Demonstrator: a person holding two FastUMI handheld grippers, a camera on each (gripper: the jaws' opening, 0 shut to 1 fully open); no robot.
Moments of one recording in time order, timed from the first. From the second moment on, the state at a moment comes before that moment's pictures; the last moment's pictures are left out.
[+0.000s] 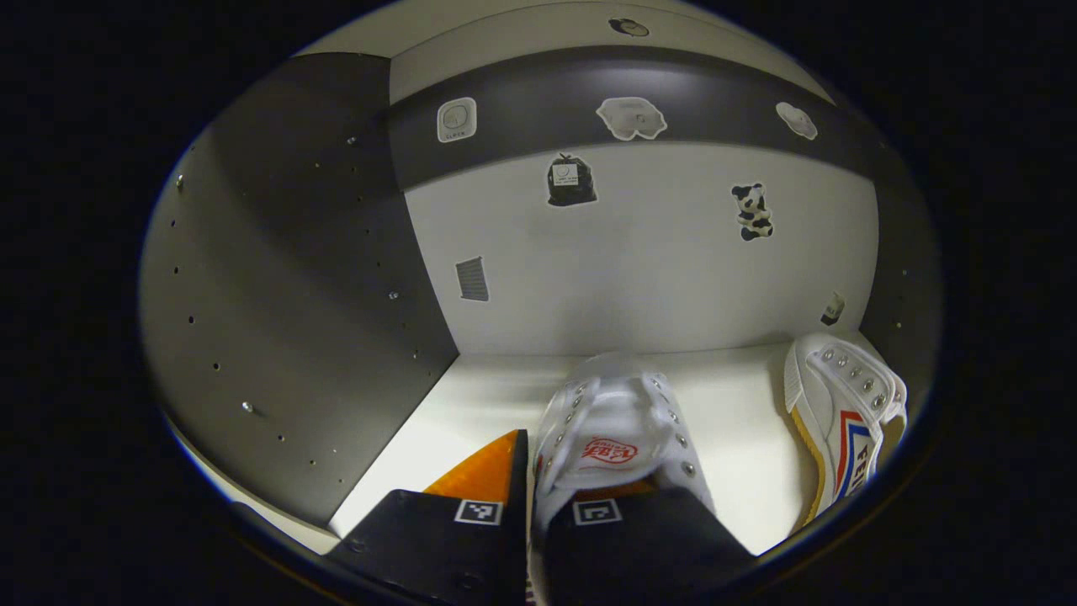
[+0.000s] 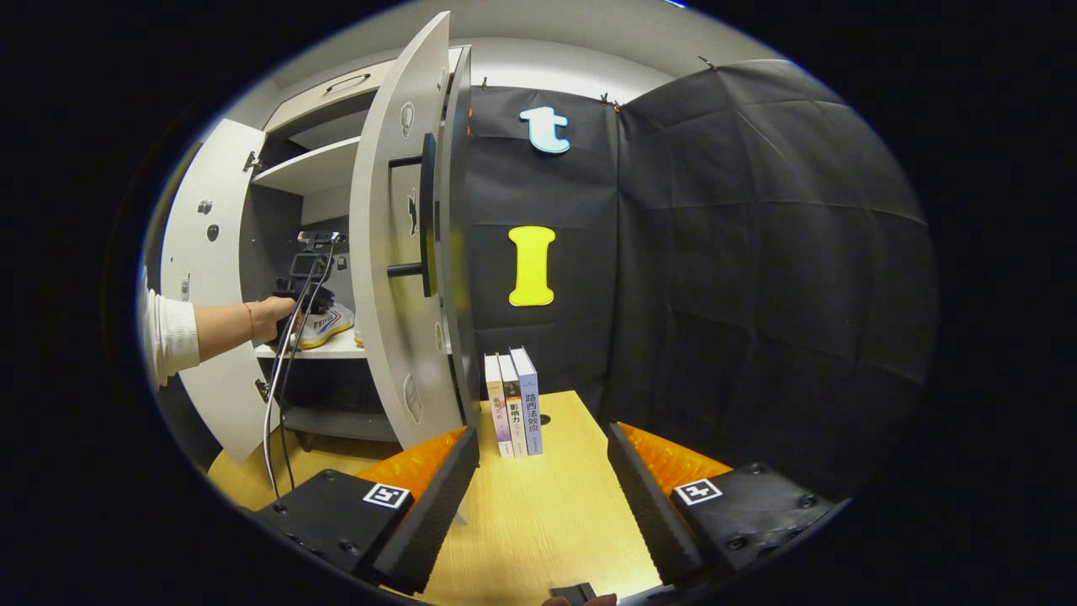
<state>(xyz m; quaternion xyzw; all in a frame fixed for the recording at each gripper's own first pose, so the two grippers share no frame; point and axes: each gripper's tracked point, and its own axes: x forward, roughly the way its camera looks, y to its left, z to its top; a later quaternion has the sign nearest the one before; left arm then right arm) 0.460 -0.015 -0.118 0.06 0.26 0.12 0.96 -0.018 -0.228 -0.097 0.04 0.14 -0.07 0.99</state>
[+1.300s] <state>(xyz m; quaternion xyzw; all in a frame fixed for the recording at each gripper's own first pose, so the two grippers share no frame) 0.251 -0.066 -0.021 0.02 0.08 -0.02 1.00 0.007 -0.215 -0.013 0.05 0.08 -0.04 1.00</state>
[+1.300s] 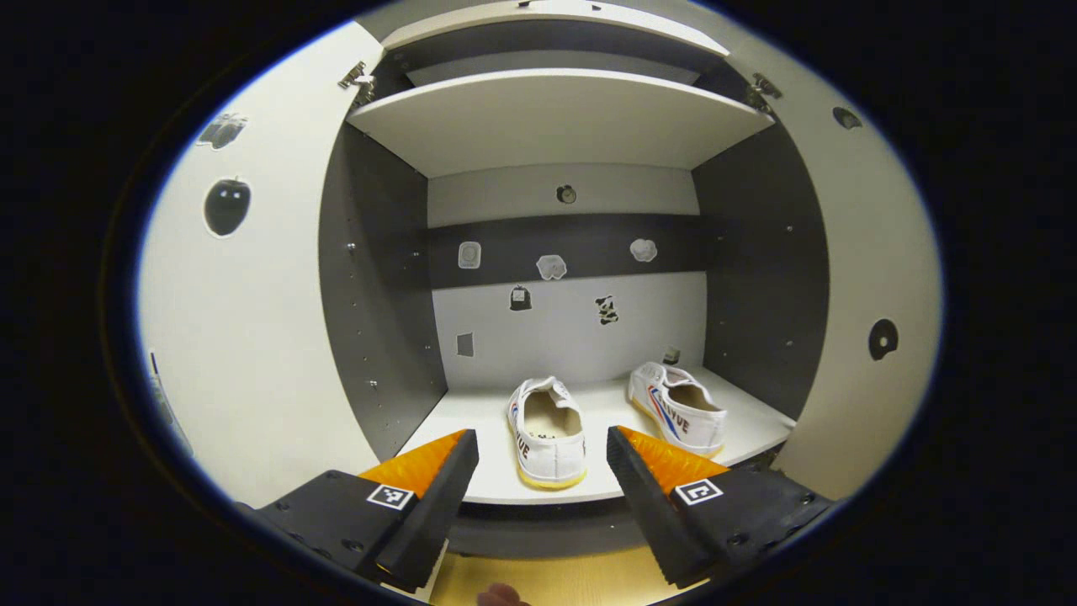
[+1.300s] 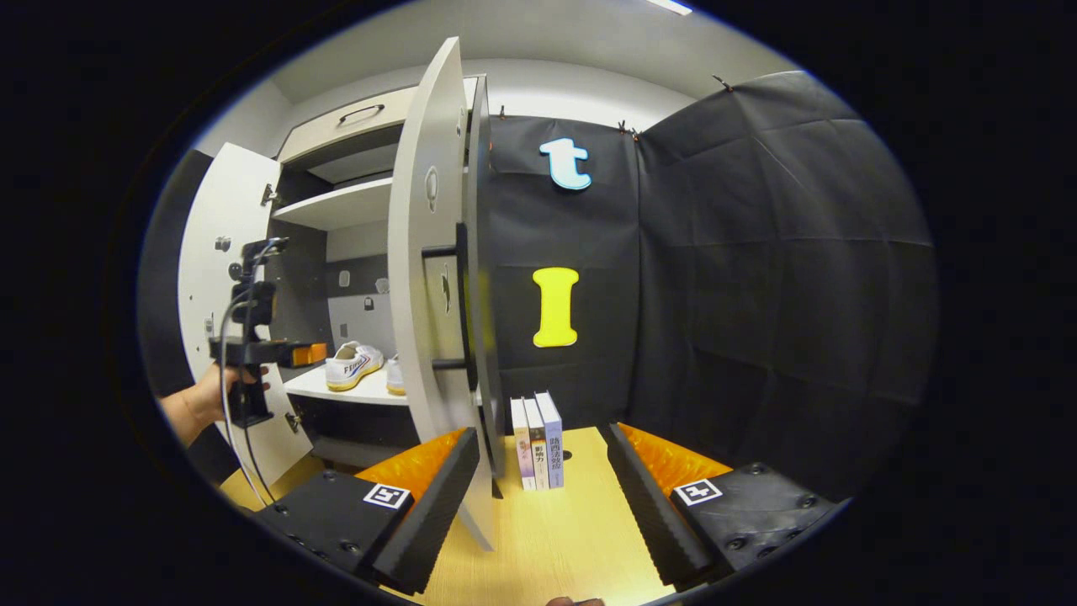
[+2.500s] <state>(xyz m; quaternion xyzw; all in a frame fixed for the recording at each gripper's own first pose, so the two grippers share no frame) 0.053 0.008 0.013 -0.03 0.03 -0.02 1.00 0.073 -0.196 0.041 0.04 0.04 -0.04 1.00</state>
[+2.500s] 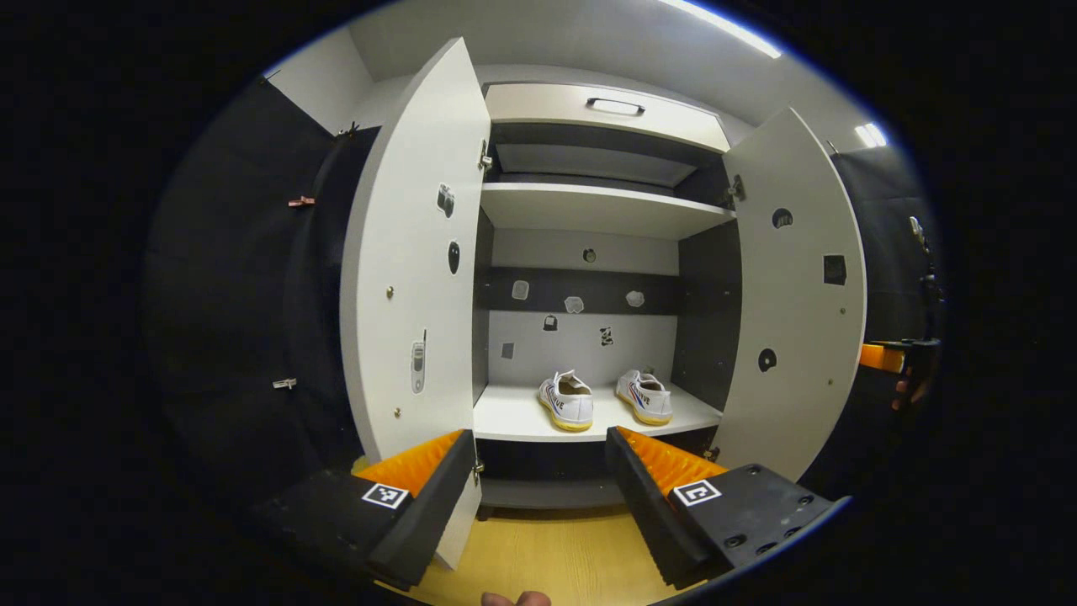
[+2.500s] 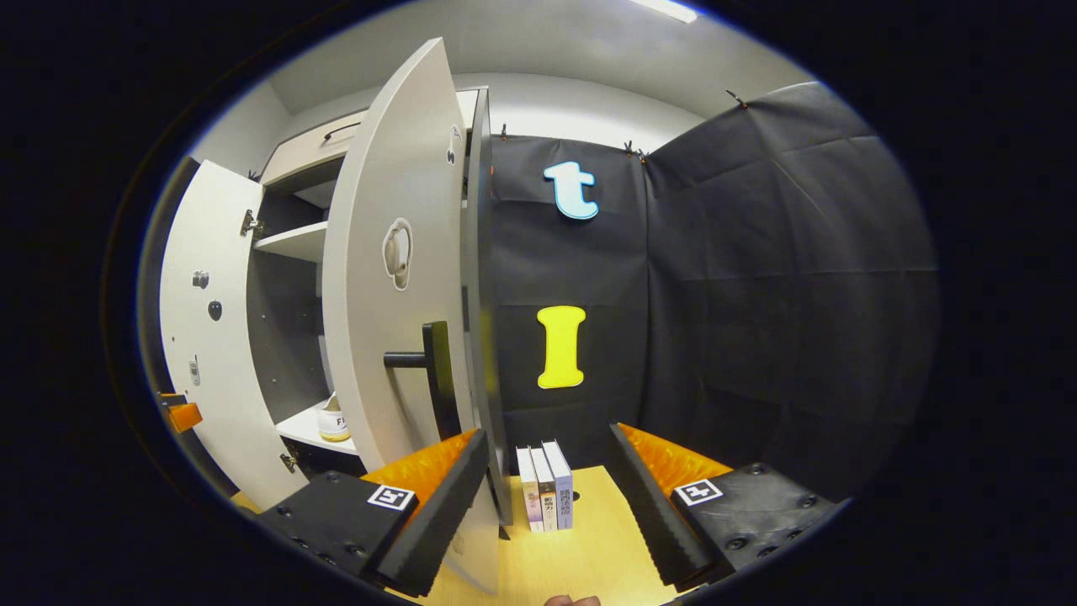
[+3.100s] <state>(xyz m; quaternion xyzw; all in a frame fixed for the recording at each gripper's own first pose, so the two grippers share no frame) 0.015 0.067 0.012 -0.04 0.03 0.00 1.00 0.073 -0.110 0.041 0.06 0.03 0.00 1.00</state>
